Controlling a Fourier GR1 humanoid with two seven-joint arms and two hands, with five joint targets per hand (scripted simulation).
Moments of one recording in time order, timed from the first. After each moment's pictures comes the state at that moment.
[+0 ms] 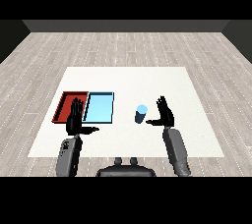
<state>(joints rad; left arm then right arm) -0.01 0.04 0.08 -1.55 0.16 -0.10 -0.45 -0.21 -0.03 -0.09 -1.22 -0.20 0.14 -0.29</state>
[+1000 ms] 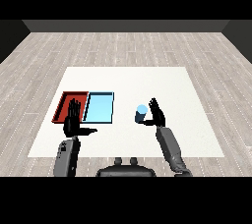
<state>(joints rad) 0.01 0.05 0.09 -1.58 0.17 -0.11 -0.45 -0.29 -0.01 -0.01 -1.00 -0.25 0.09 -0.38</state>
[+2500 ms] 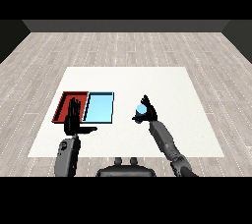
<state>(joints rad) -0.01 0.05 0.09 -1.56 0.16 -0.09 -0.46 -0.51 0.00 0.07 -0.69 -0.34 0.07 -0.48</state>
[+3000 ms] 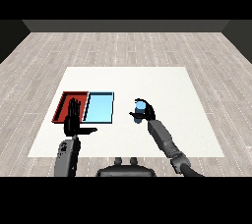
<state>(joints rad) 0.01 0.04 0.08 -1.60 0.16 -0.09 -0.44 -0.56 -0.01 0.15 -0.62 -0.36 -0.08 -0.50</state>
